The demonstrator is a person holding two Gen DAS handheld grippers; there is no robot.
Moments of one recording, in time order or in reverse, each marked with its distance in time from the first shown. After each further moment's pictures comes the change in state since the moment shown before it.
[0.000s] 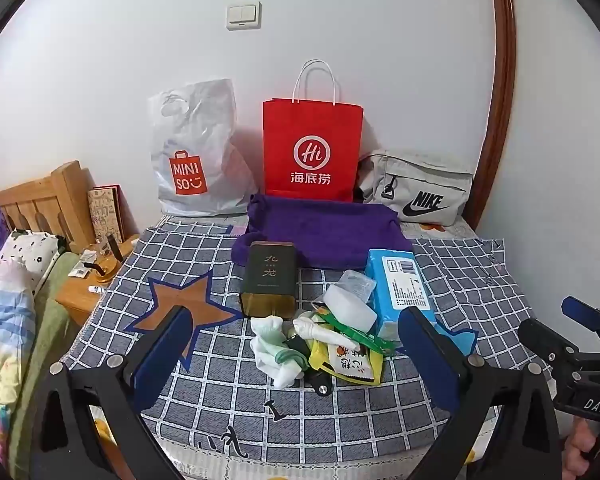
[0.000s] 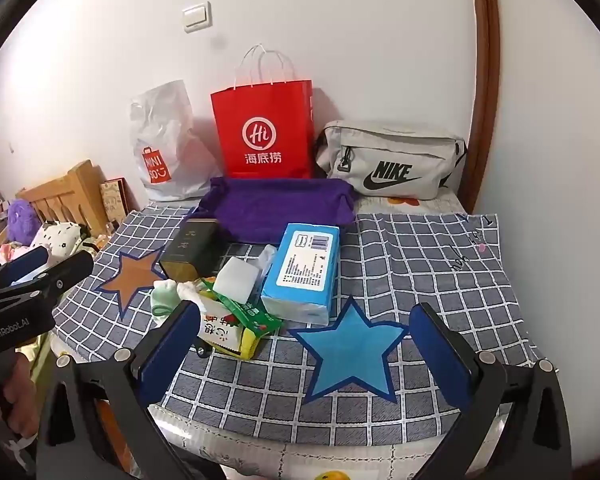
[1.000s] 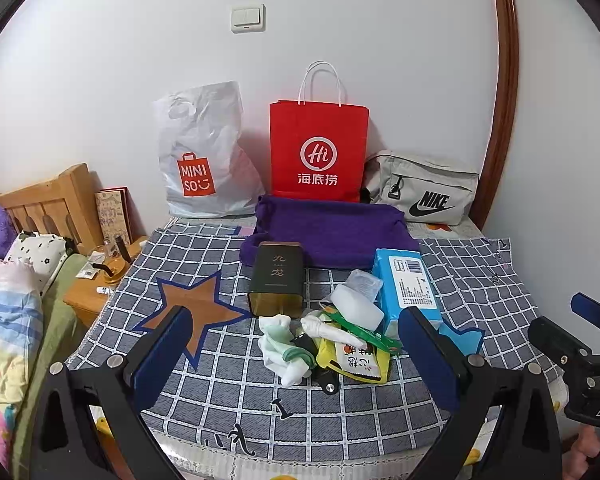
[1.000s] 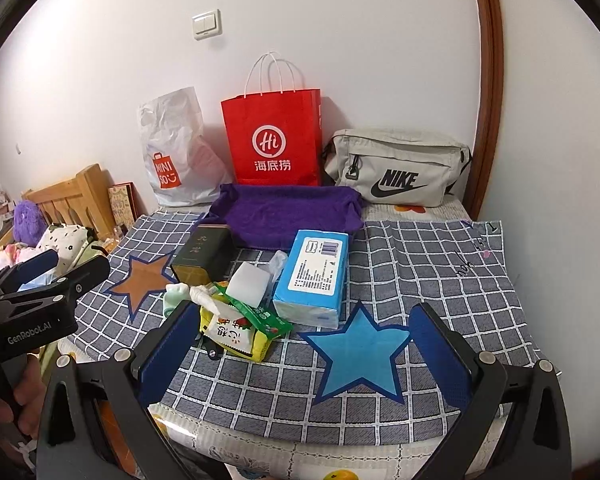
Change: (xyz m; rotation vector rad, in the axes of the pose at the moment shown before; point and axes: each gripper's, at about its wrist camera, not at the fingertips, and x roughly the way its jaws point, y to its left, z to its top) left arm -0.007 0.005 0.001 0.000 0.003 0.024; right arm -0.015 0.005 0.002 -0.010 -0.026 0.017
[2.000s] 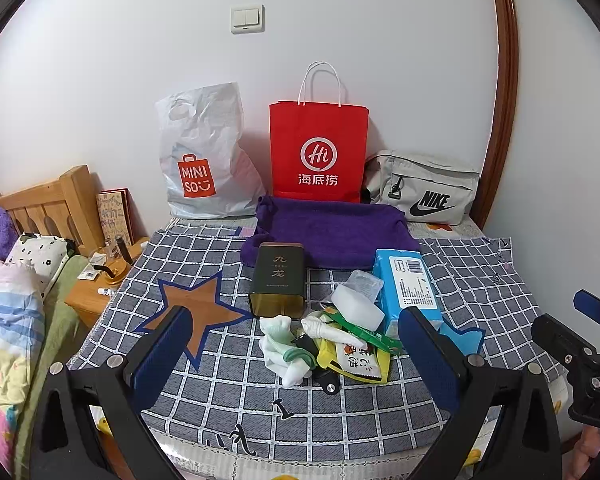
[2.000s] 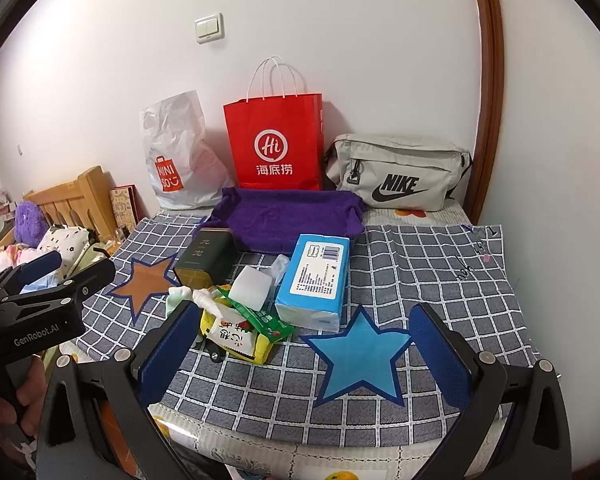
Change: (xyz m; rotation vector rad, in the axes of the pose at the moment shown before) left arm -0.001 0.000 0.004 0.002 0.004 0.006; right arm -0.003 0.001 0.004 0.000 -0.014 0.004
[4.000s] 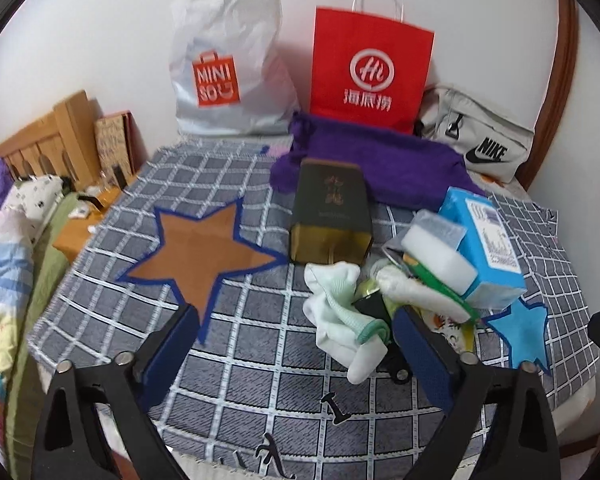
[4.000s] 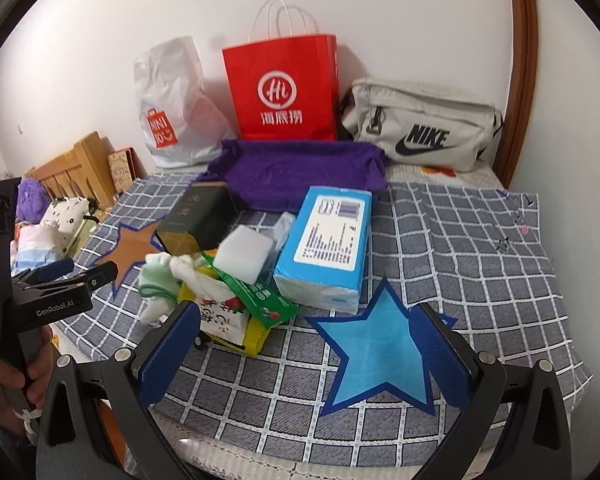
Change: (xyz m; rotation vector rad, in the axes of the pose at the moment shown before) left arm 0.126 0.052 -0.044 -0.071 0.234 0.028; right arm 0.100 -0.001 -0.024 -0.018 0.160 0.044
